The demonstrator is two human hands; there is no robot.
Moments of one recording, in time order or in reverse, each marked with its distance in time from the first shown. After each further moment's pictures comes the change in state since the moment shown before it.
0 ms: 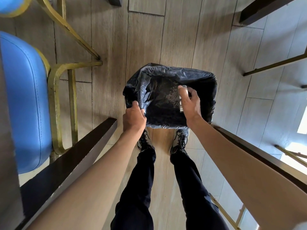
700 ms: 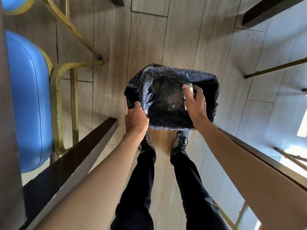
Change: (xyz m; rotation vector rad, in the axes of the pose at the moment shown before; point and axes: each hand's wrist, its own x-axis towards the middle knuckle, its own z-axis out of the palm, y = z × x) left_hand -0.002 0.004 -0.002 0.000 0.002 -0.013; right_hand -0.001 -0.012 -0.009 -0.167 0.049 -0.122
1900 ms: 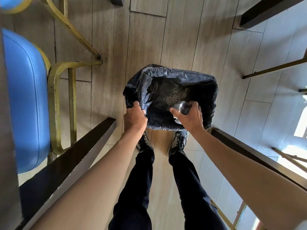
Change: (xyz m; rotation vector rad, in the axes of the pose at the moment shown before) left_hand 0.005 -0.001 0.002 0.000 -0.012 -0.024; right_hand -0.019 0.030 -0.001 -0.397 -0.048 0.057
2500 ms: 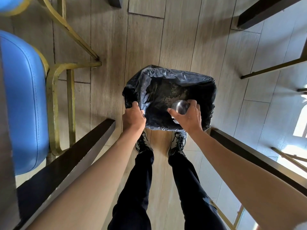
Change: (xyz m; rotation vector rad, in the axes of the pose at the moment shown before) left_hand 0.005 -0.005 0.007 0.009 0.024 0.033; right_hand -0.002 0.000 0.002 0.002 0.044 -0.052
